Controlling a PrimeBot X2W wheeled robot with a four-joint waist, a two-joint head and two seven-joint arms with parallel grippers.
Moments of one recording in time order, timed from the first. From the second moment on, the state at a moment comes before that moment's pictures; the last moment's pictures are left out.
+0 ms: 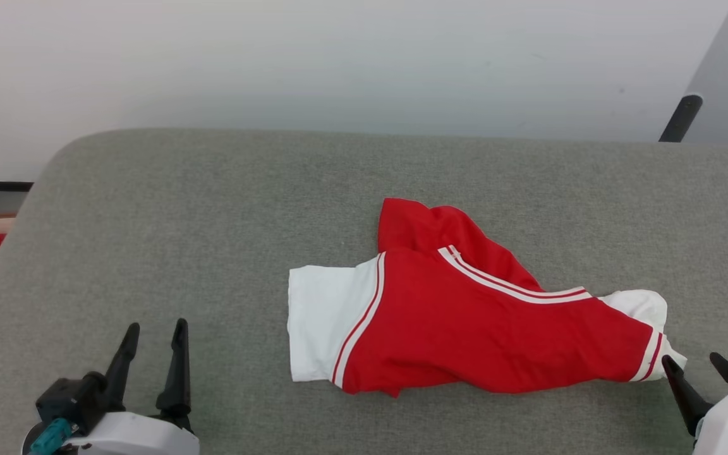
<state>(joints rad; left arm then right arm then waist) -0.05 0.22 0.00 0.24 -0.39 -0.11 -0.26 0.03 -0.28 -0.10 -0.04 0.34 0.13 0.44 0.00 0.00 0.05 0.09</state>
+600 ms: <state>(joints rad) -0.10 0.26 -0.06 0.21 -0.39 -0.11 -0.21 0.04 -0.25 -0.13 -0.08 0.31 0.13 0.43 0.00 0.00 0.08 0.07</state>
